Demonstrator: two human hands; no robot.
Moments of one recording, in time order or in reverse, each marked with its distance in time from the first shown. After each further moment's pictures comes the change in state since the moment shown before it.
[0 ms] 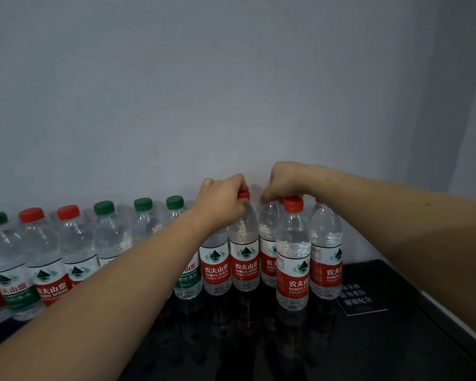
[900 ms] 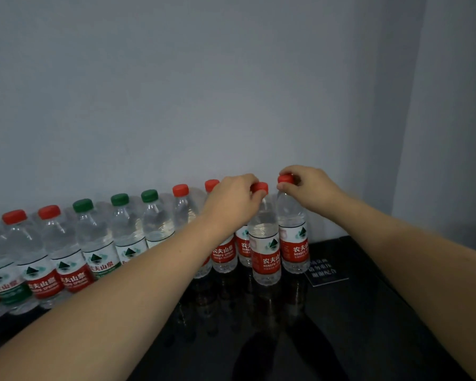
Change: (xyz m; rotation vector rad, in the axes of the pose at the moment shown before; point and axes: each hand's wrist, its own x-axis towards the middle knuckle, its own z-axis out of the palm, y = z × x) left_hand -0.022 0.091 0.009 -0.113 0.045 0.049; right_hand -0.074 0.103 0.041 0.432 0.434 -0.097
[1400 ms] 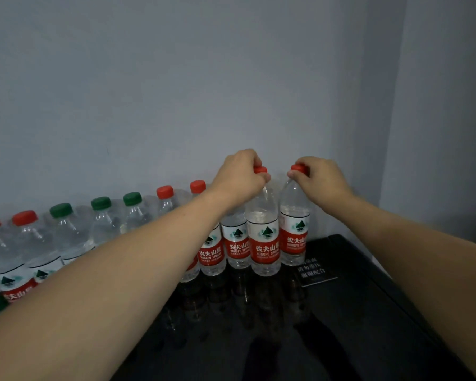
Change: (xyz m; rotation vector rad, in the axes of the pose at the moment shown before) left_hand 0.044 0.030 0.002 -0.240 -0.073 -0.121; right_hand 0.003 0.029 -0.020 -0.112 0.208 0.073
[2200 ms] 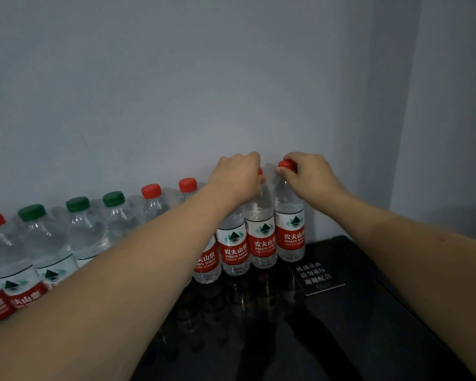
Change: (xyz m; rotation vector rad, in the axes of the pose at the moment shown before) left_hand 0.034 -0.027 0.031 0.569 -0.025 0.206; right_hand 0.021 0.003 0.031 -0.056 0.010 -0.083
